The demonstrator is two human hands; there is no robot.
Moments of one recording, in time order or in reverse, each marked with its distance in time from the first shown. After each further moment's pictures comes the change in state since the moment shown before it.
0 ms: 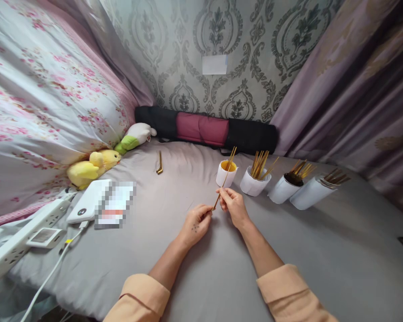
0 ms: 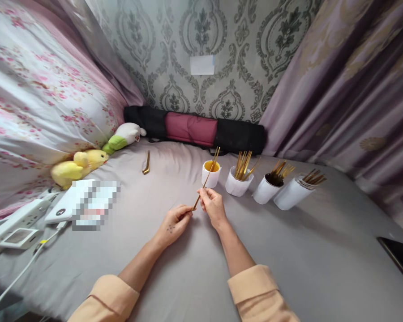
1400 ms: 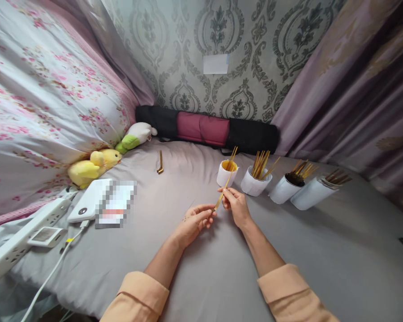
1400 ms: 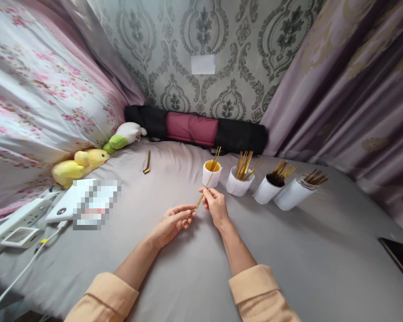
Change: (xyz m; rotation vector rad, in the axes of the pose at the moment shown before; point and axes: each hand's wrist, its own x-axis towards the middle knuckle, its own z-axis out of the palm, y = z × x) left_hand 0.001 -0.004 -0.005 -0.984 -0.094 -0.568; right_hand 0.001 0.002 -0.007 -0.018 0.014 -0.032
